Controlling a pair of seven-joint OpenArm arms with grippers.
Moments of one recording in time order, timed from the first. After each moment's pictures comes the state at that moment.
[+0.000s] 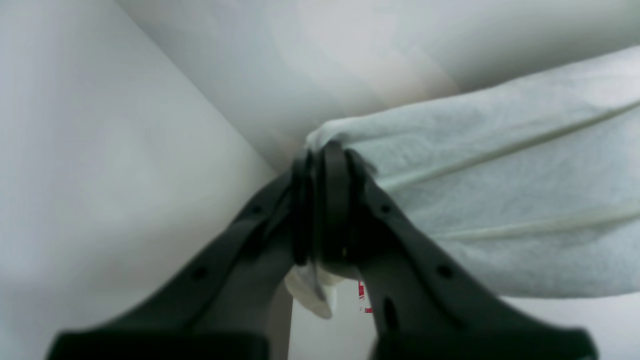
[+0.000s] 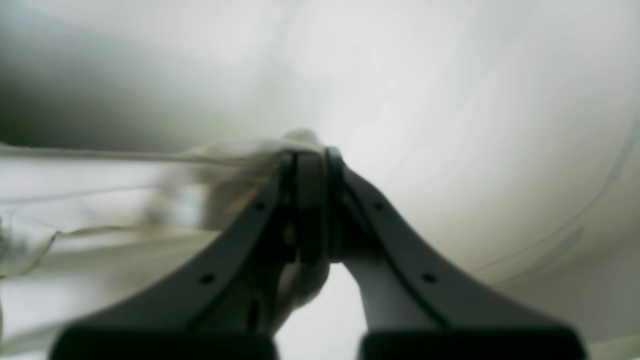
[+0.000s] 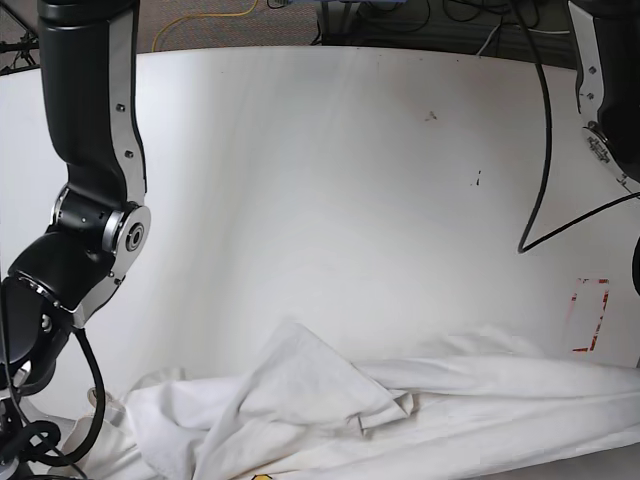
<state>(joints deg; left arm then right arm) -42.6 -31.6 -29.5 103.2 -24.3 -40.2 72.6 65.1 13.1 16.3 88.1 -4.3 41.6 -64.7</state>
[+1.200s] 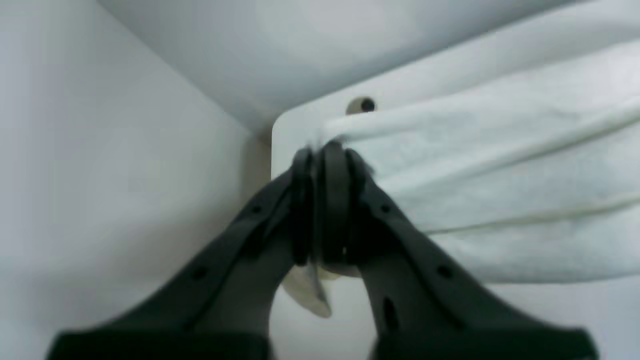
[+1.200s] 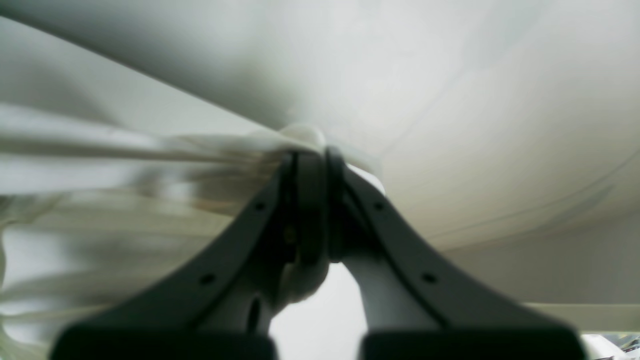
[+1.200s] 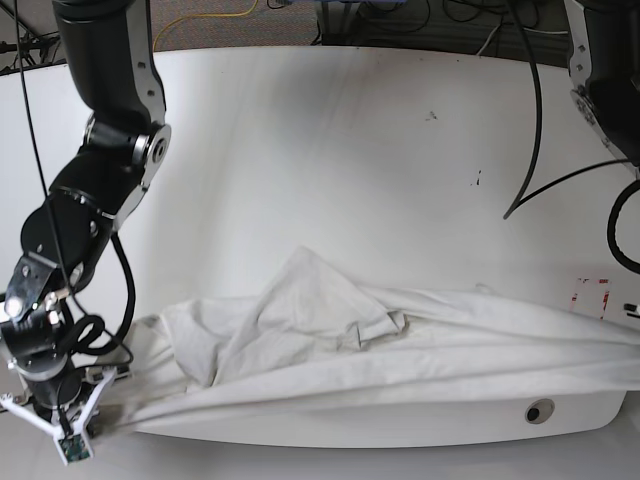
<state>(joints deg) -28.4 -31.2 -28.1 106.6 -24.6 -40.4 72.2 39.0 13.0 16.5 102.0 -4.3 41.4 -64.7</state>
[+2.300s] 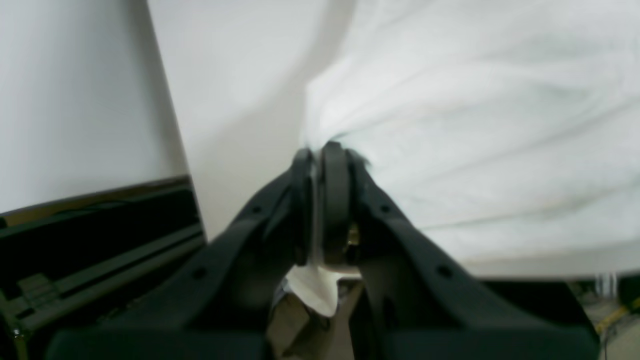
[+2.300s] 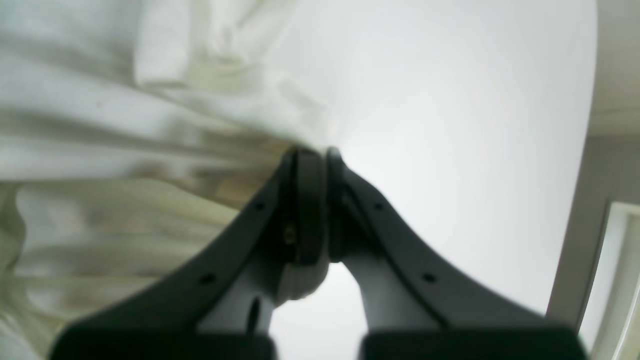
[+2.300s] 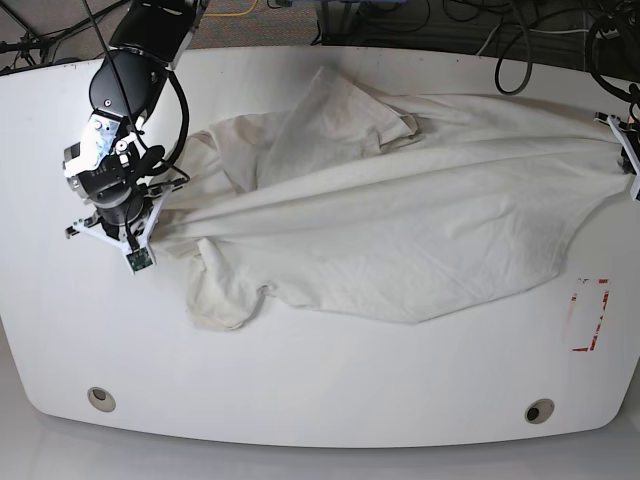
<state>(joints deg) 17.1 -29.0 -42.4 112.8 -24.6 -43.0 71.7 2.7 5.8 21.2 110.2 -4.1 41.4 -64.8</state>
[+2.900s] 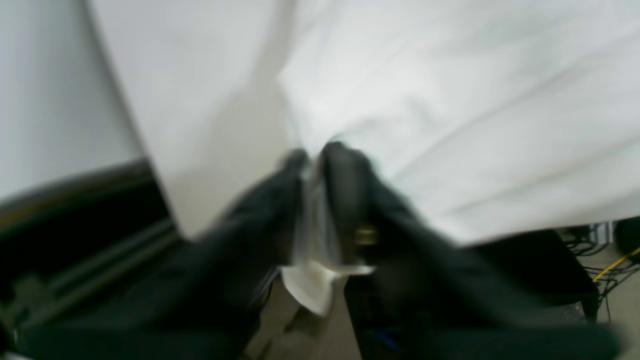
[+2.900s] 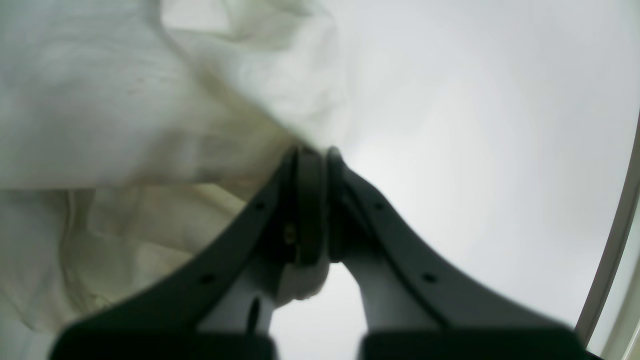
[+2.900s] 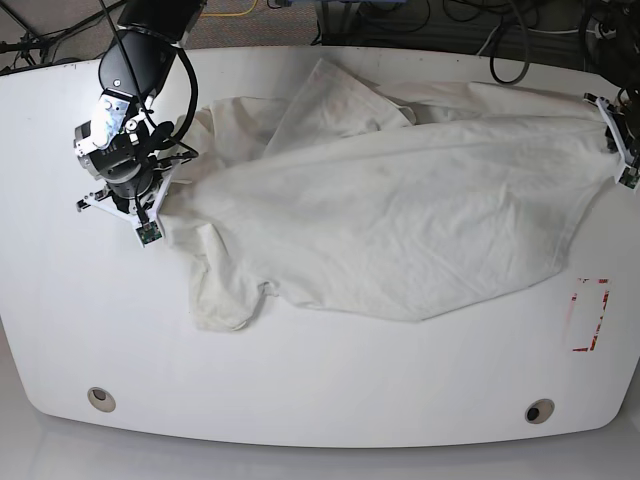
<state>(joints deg) 21.1 -29.2 -38.4 112.7 -24.6 -43.0 71.6 -2.6 4.0 21.6 110.2 -4.3 41.3 -64.6</state>
